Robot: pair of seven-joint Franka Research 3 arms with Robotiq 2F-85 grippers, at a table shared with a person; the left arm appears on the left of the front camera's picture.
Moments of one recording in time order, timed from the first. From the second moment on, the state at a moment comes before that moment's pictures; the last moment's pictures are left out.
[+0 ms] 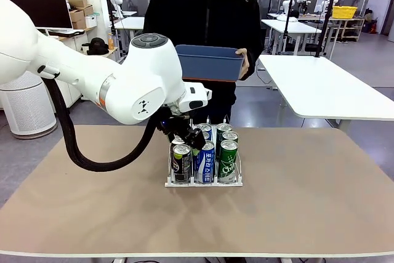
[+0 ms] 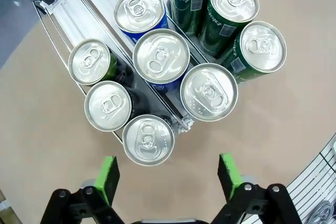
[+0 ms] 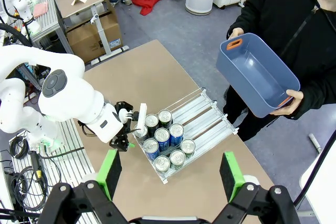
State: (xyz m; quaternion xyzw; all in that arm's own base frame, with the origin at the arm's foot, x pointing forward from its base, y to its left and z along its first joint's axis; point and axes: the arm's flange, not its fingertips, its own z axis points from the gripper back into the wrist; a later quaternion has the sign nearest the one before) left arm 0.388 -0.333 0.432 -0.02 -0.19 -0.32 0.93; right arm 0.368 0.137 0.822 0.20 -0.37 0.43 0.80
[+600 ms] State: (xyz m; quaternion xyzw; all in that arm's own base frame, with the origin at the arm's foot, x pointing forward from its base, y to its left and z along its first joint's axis) left arm 0.377 -0.291 0.499 -0.06 -0.20 -0.34 0.92; right arm 0.368 0.137 0.822 0.20 -0.37 0.43 0.80
